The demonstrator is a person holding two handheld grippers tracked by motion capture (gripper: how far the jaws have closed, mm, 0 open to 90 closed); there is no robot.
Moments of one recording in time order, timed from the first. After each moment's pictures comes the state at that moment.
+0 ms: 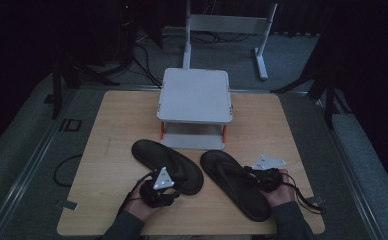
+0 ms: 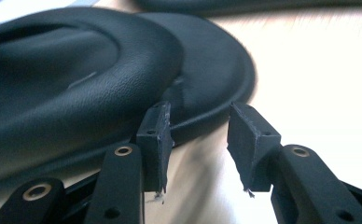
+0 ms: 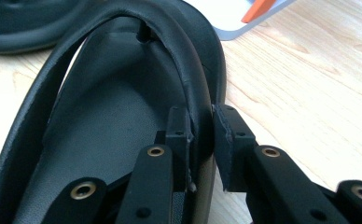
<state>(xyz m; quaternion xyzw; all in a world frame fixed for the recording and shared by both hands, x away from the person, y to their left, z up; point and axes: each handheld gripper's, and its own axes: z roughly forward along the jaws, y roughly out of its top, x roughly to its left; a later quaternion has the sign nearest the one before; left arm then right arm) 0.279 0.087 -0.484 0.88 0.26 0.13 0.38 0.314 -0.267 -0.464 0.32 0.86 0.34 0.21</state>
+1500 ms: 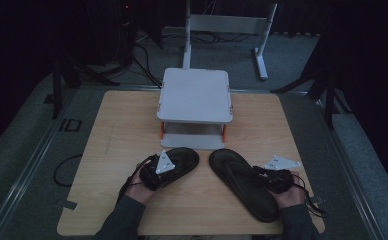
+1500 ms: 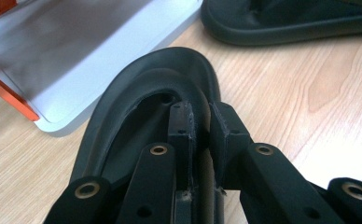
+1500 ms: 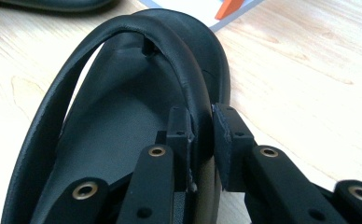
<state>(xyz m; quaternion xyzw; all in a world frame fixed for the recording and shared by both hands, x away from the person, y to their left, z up) 0.304 0.096 -0.448 0.86 0.27 0.20 0.37 0.308 -0.295 -0.458 0.35 0.84 0.37 0.21</state>
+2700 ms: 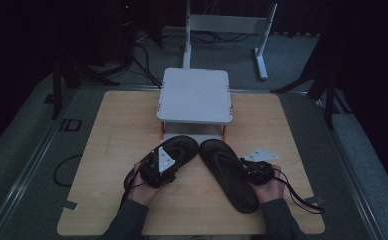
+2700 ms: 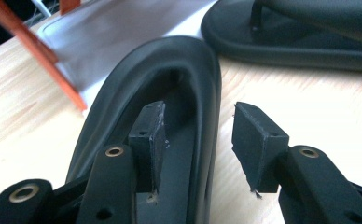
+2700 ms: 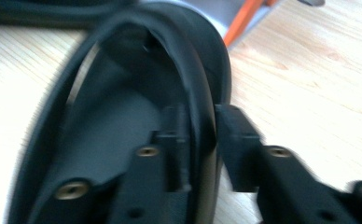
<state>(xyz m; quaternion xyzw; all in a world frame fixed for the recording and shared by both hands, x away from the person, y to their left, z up) 0.299 0.094 -0.449 0.83 0.34 0.27 0.35 0.326 -0.241 -0.457 0.38 0.82 0.35 0.24</state>
